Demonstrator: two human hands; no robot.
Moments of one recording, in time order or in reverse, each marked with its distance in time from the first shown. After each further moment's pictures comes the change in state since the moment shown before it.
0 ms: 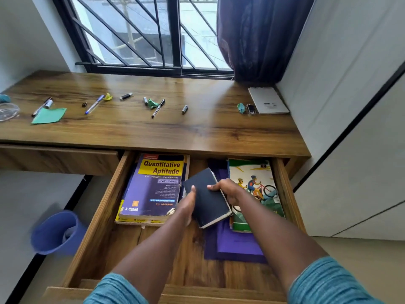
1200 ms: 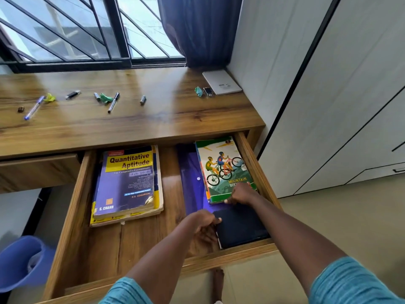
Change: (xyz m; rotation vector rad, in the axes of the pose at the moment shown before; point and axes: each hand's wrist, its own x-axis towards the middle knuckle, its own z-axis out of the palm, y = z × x) left_hand -0.048 -0.079 0.047 0.852 -0.498 -0.151; right_hand -0.069 0.100 -0.063 -0.613 0.404 0.065
